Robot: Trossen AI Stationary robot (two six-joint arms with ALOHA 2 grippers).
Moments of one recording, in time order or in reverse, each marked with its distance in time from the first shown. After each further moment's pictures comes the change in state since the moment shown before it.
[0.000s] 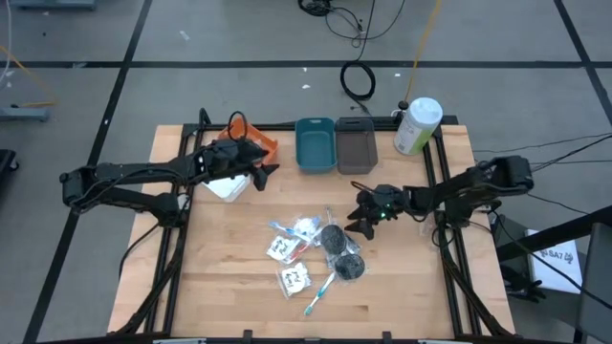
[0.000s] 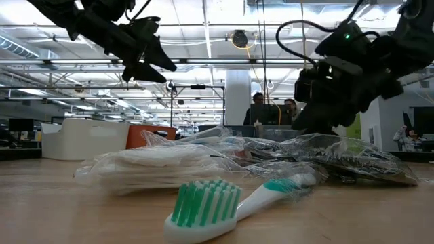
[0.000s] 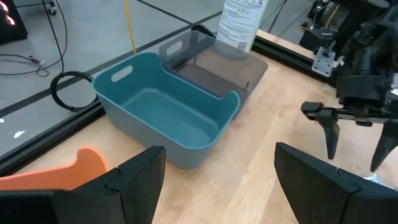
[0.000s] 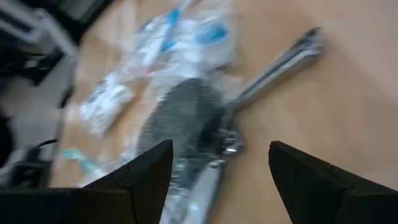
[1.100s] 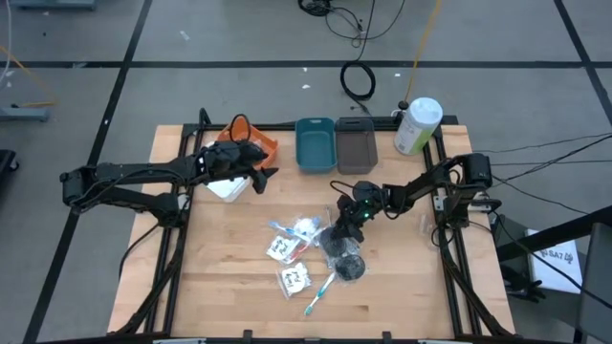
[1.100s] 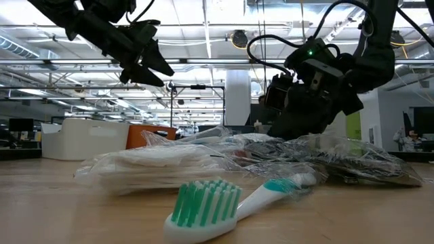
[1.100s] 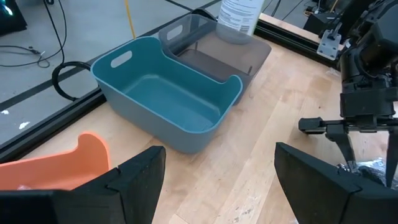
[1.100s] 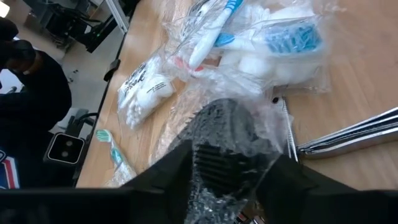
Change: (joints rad) left arm -0.006 0.000 0.000 -0.053 0.000 0.008; right arm -0.048 0.304 0.179 0.131 -0.295 -0.111
